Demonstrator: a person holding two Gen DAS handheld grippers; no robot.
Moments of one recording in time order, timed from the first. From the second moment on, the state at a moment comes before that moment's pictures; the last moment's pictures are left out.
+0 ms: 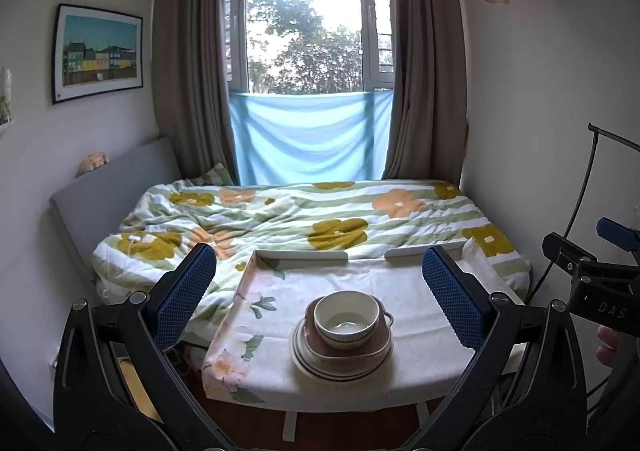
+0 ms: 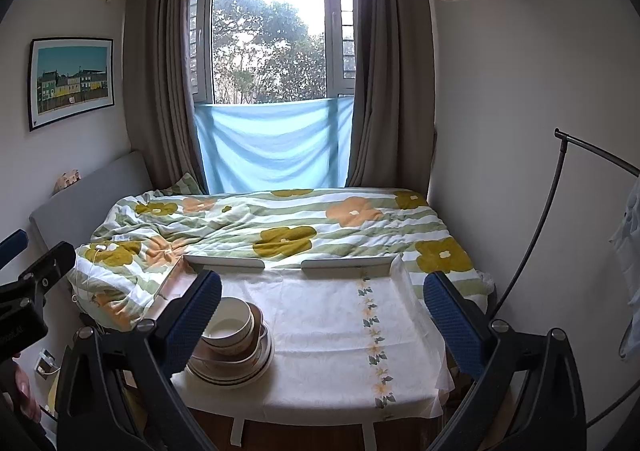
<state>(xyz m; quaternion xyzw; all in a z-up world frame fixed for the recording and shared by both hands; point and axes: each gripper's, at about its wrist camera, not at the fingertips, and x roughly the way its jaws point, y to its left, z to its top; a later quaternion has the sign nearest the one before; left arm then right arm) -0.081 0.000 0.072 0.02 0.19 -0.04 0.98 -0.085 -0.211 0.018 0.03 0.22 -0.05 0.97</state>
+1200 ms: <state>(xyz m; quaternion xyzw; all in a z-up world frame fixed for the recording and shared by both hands) -0.065 0.015 0.065 0.04 0.21 -0.01 0.98 -0.078 -0.202 0.008 0.03 0.24 -0.05 0.97</state>
